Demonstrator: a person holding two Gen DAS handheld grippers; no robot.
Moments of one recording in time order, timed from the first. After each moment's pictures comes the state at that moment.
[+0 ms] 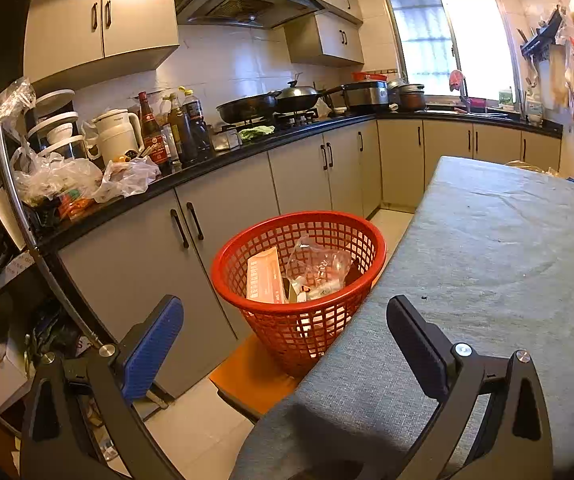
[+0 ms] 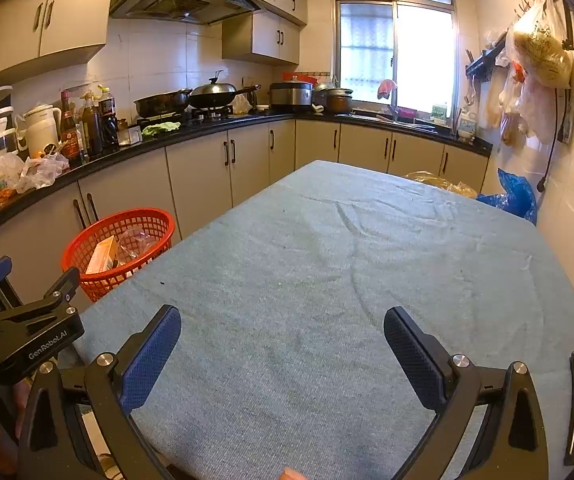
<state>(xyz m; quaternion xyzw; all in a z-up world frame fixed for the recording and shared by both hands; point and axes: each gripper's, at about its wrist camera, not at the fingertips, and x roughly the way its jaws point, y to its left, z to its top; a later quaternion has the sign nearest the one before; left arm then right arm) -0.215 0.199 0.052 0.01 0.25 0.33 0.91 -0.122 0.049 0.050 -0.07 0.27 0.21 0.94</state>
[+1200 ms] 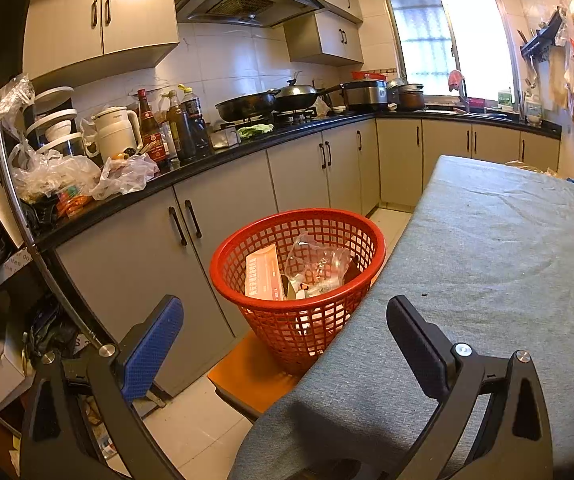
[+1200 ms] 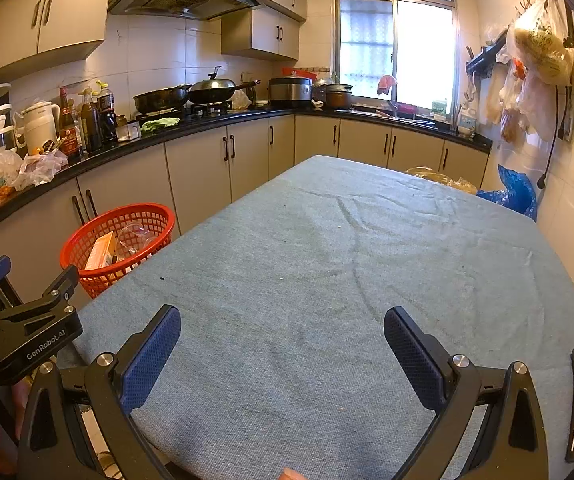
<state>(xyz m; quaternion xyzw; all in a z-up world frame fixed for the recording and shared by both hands) -0.215 0.197 0.050 0.00 0.25 0.33 0.91 -0.122 0.053 0.045 -0.07 0.27 0.21 0.94</state>
